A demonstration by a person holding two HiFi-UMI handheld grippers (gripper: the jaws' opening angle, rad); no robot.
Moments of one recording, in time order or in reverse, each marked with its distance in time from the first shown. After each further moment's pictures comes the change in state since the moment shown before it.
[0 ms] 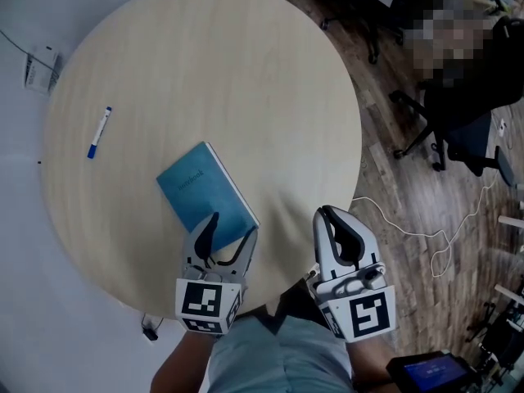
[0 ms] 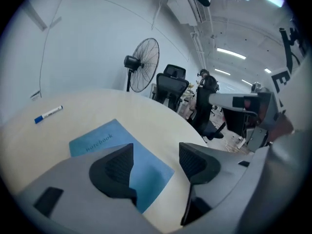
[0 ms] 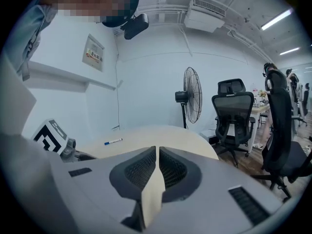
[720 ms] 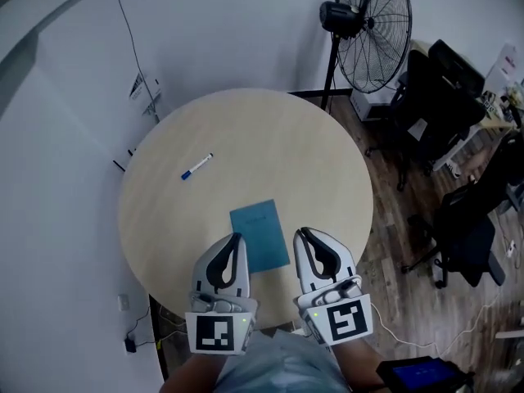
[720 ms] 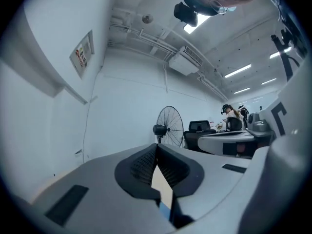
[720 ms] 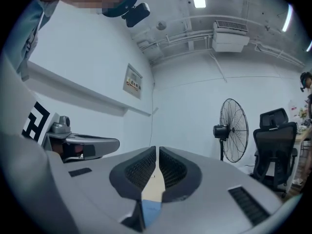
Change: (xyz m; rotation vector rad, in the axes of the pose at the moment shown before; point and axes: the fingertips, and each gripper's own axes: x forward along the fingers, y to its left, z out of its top) left arm -0.261 -0.032 0.170 0.081 -0.666 0.429; right arm -0.078 0.161 0.167 -0.191 -0.305 0.361
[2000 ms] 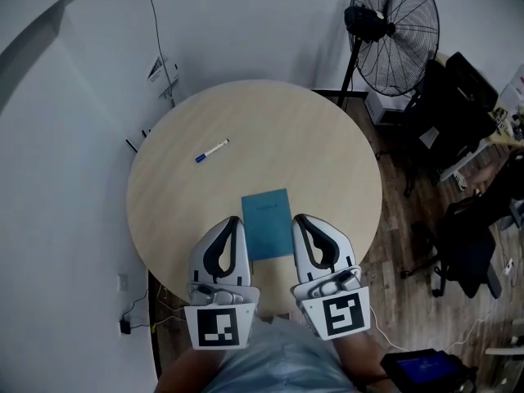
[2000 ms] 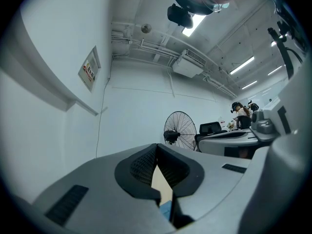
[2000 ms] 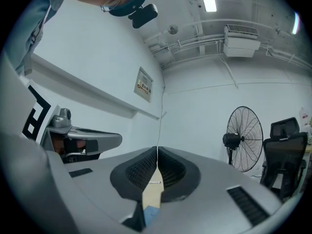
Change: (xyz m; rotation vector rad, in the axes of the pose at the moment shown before) left arm -0.031 0.025 0.027 0.033 -0.065 0.143; right arm 0.010 0.040 0.027 -0.062 -0.090 0.074
